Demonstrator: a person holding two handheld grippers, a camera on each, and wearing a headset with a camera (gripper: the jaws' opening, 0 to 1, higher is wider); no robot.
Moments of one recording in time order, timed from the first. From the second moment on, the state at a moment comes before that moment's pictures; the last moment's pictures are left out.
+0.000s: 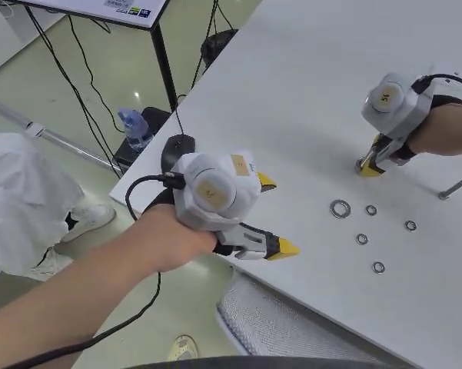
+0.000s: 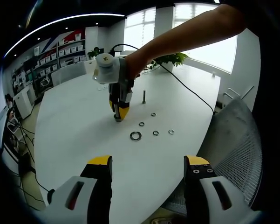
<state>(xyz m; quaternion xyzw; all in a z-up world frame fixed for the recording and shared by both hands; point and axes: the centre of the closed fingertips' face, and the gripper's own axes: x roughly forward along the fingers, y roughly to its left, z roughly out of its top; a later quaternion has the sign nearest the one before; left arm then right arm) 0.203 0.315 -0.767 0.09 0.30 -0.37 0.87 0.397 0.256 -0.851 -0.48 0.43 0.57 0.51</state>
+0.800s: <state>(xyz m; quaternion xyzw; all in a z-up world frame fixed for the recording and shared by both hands) 0.200 0.313 -0.759 0.10 0.29 -0.37 0.88 0.377 0.277 -0.816 -0.48 0.36 0.62 0.51</state>
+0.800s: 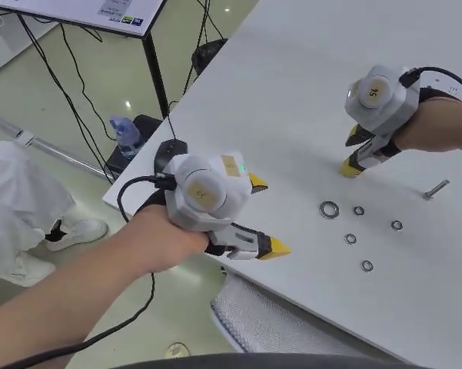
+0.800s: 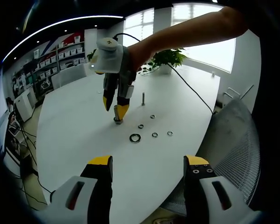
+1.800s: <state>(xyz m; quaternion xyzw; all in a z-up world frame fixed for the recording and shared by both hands) 0.198 0.306 -0.754 0.08 0.29 -0.38 0.88 0.308 0.262 -0.827 -0.42 0.37 0.65 0.51</state>
